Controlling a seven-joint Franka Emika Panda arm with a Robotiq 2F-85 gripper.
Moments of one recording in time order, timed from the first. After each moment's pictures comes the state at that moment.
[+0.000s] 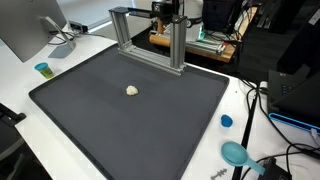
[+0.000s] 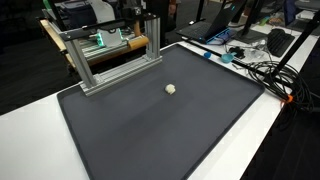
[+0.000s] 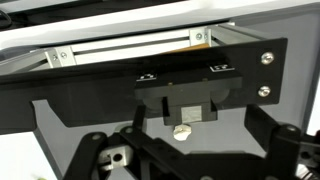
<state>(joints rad) -0.05 -0.68 0.06 -2.63 -0.01 2.02 0.15</state>
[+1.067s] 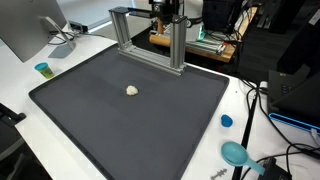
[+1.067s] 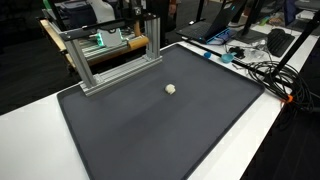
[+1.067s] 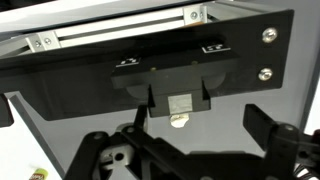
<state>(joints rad) -0.04 -0.65 0.07 -2.67 0.00 2.18 0.21</state>
